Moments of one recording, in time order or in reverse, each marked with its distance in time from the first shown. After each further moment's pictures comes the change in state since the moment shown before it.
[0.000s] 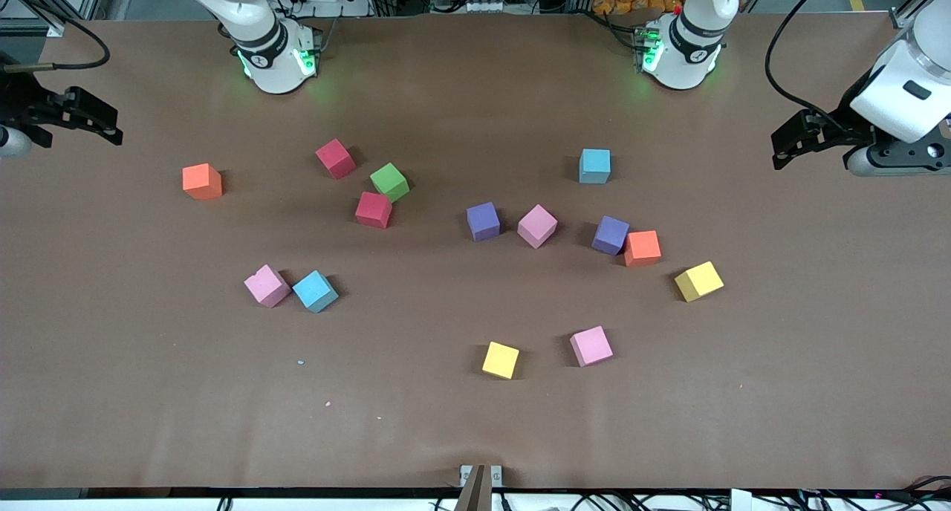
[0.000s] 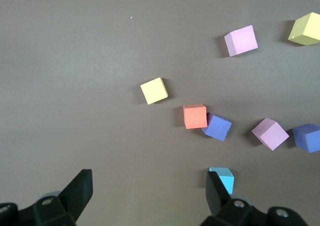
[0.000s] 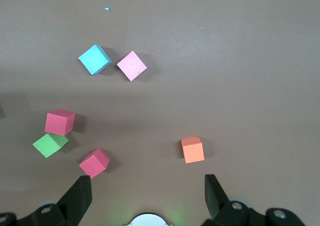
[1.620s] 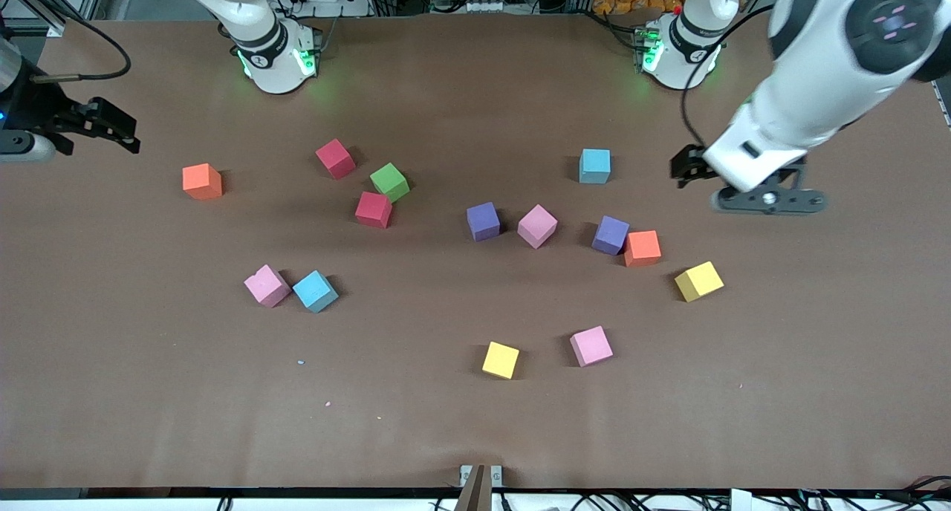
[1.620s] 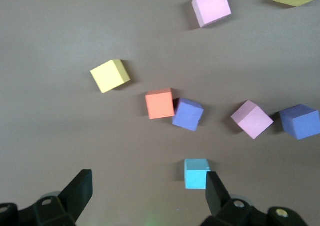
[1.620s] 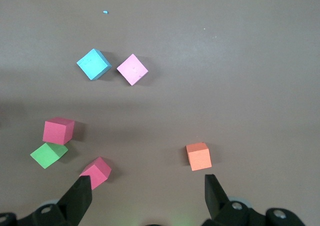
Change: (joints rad) left arm -0.161 0.128 -0.056 -0.067 0.008 0.075 -0.173; right arm 0.002 -0.084 0.004 -0.184 0.012 0.135 0.054
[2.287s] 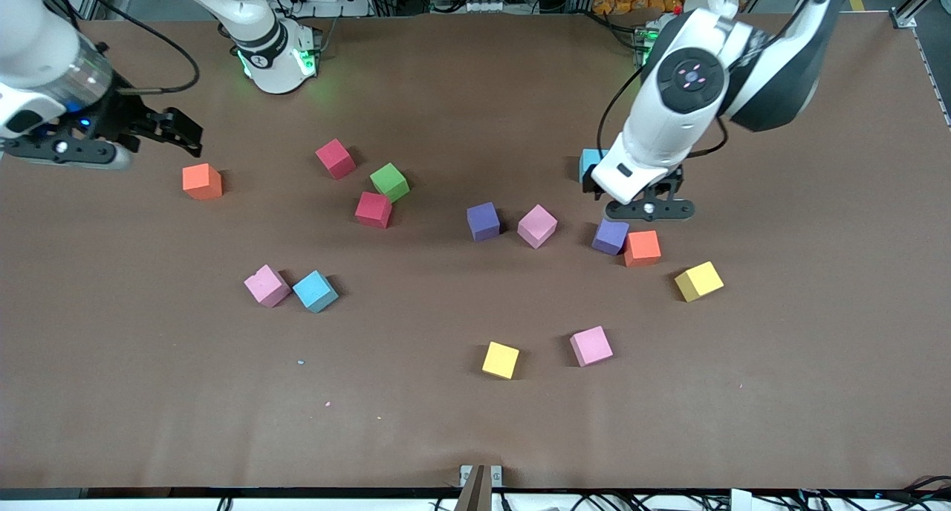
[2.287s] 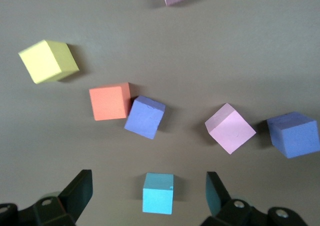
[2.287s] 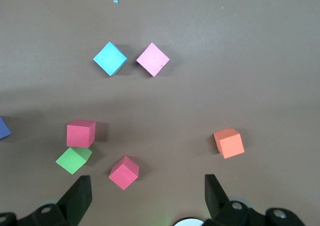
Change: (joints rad) left arm -0.067 0.028 -0.101 -0.280 0.030 0.312 -0.248; right arm 0.140 0.013 0.014 -0.060 0.006 0.021 0.269
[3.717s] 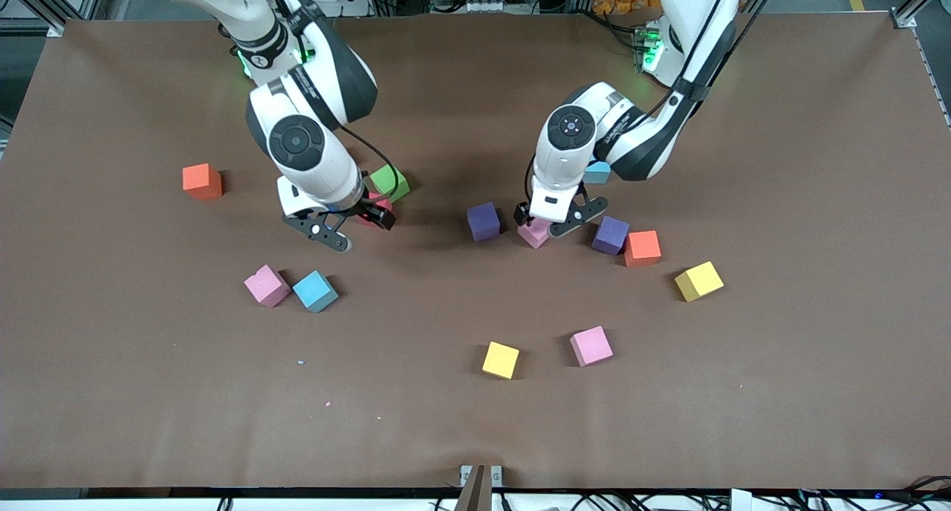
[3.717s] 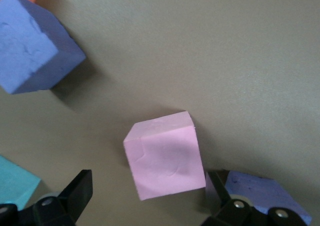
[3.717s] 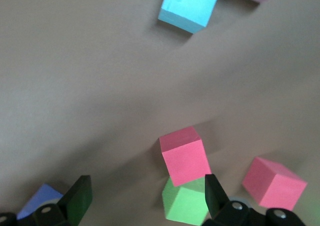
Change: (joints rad) left arm -0.175 0.282 0.003 -0.137 0.076 0.491 -0.766; right arm 0.357 0.402 0.002 -0.127 0.065 0.503 0.805
